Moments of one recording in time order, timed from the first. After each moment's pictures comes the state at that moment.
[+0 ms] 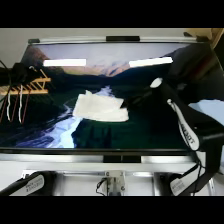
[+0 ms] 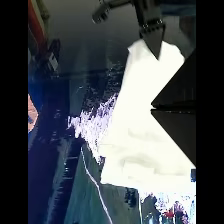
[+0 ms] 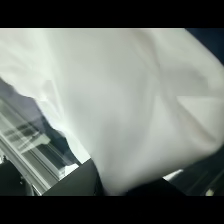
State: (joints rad) left arm 0.26 -1.16 1.36 0.74 -1.22 -1.30; right arm 0.17 -1.78 1.44 -0.71 1.26 1.31
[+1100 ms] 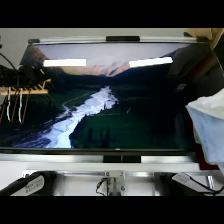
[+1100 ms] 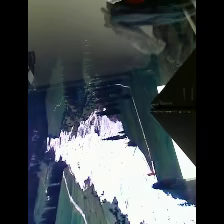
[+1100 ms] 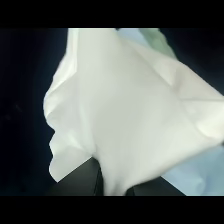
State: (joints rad) left arm 0.18 -1.16 1.36 0.73 -1.27 -1.29; right arm -1.08 -1.26 1.69 -1.15 1.63 1.41
